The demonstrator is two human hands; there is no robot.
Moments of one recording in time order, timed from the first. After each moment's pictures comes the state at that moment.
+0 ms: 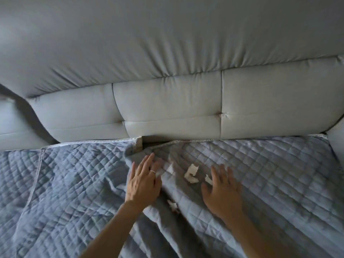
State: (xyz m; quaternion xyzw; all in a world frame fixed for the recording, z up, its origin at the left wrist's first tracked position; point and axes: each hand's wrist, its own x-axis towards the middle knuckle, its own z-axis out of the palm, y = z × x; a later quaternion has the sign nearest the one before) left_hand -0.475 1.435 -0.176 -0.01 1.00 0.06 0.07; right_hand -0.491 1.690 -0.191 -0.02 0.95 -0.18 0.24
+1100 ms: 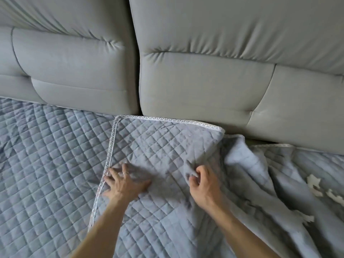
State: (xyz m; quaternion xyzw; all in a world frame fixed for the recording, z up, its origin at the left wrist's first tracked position) left_hand -0.356 0.965 -0.234 -0.43 0.81 0.18 0.36; right_hand -0.417 1.208 -0.197 0.00 0.94 -0.31 0.16
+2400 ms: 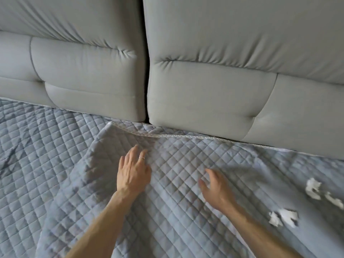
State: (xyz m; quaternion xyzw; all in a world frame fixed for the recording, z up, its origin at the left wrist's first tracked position) left_hand -0.374 0.949 -0.183 -0.18 0.97 0.13 0.09; right_hand -0.430 1.221 -0.196 -0.07 0.92 -0.23 0.30
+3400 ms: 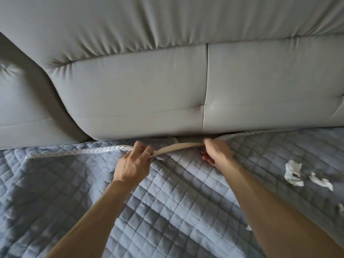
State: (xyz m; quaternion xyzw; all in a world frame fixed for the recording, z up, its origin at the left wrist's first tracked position) left_hand -0.519 1.088 -0.236 0.07 0.99 0.13 0.01; right_hand -0.601 1.336 -0.259 0.39 0.72 -0.48 0.31
